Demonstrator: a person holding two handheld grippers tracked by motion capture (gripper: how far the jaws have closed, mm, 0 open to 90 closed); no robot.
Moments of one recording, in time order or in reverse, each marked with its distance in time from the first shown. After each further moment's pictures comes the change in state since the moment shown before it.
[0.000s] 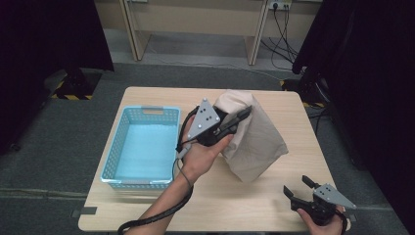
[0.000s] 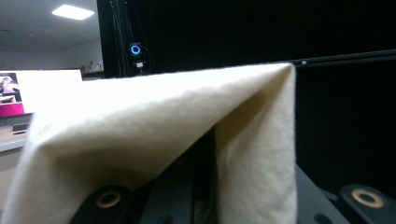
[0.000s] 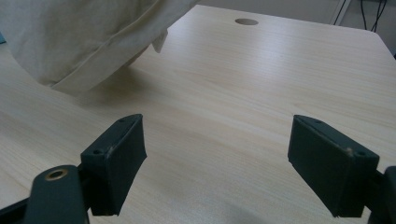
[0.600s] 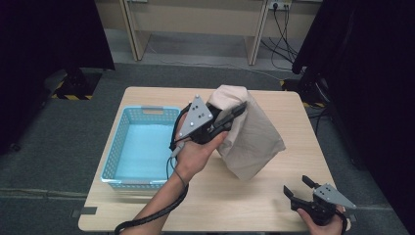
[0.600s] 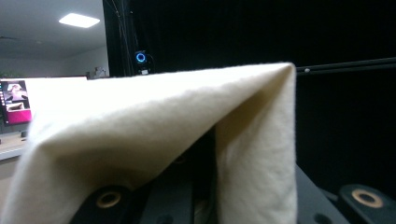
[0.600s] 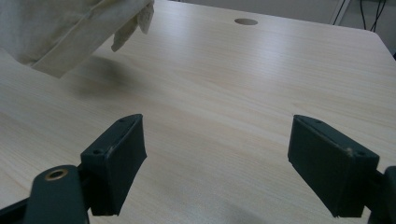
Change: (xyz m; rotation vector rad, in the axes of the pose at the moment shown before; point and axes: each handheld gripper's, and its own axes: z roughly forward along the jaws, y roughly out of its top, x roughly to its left) left arm 0.006 0.013 -0.011 -0.023 0.013 0.009; right arm 0.000 0.000 0.000 -0.001 -0.002 0.001
